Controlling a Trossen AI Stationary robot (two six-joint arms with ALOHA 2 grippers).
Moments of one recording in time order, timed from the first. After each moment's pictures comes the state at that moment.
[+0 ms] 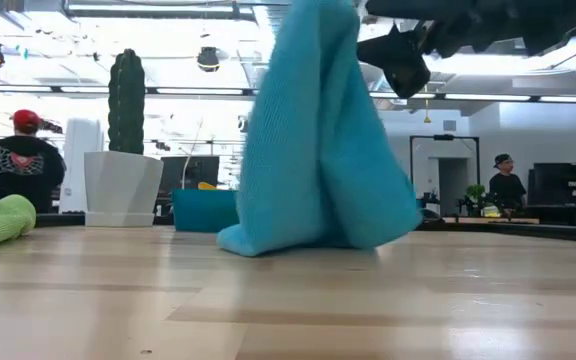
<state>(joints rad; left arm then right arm) -0.32 1.97 2.29 -1.29 -0.40 -0.14 0.21 1.30 0.60 0.45 -0.05 0.18</state>
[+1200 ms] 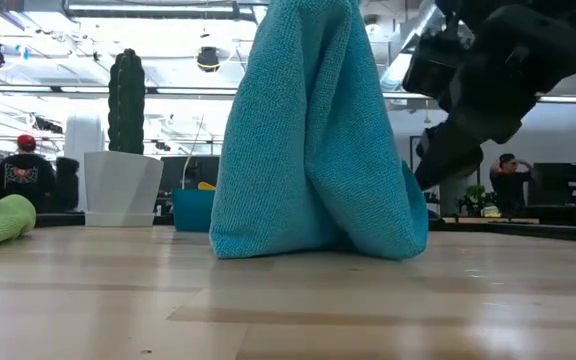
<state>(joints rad) -0.32 1.98 2.30 -1.32 -0.17 -0.18 0.27 1.44 0.60 0.08 -0.04 0.42</state>
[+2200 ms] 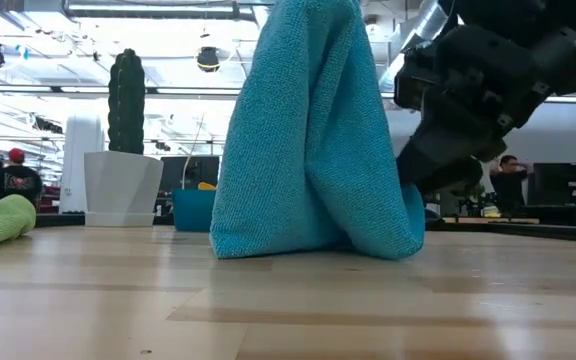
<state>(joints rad) -0.32 1.98 2.30 -1.31 -0.20 -0.21 0.33 1.58 0.60 0.27 0.17 0.60</state>
